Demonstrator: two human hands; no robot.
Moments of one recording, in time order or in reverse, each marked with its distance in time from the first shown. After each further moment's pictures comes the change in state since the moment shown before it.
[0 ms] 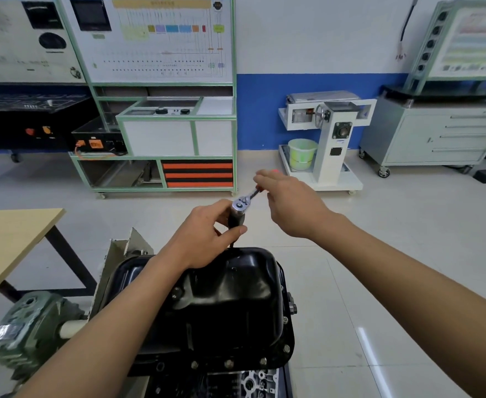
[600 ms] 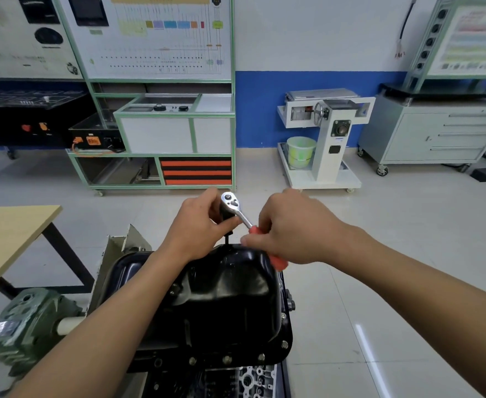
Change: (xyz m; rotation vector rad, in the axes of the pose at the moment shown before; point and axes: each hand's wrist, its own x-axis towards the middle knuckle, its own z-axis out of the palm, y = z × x) left_hand 0.004 -0.005 0.003 0.031 0.181 -0.097; right_hand -0.049 -0.039 -0.030 0.051 -0.111 0.018
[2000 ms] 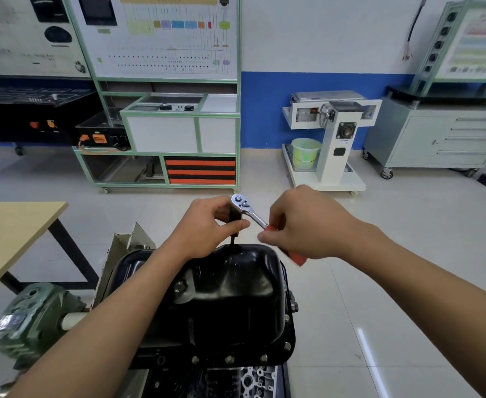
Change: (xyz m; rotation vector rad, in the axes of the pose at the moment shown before) left_hand -0.002 0.010 -0.007 -0.203 -0.174 0.025; right_hand 0.002 0.008 -0.007 -0.029 -0.010 0.017
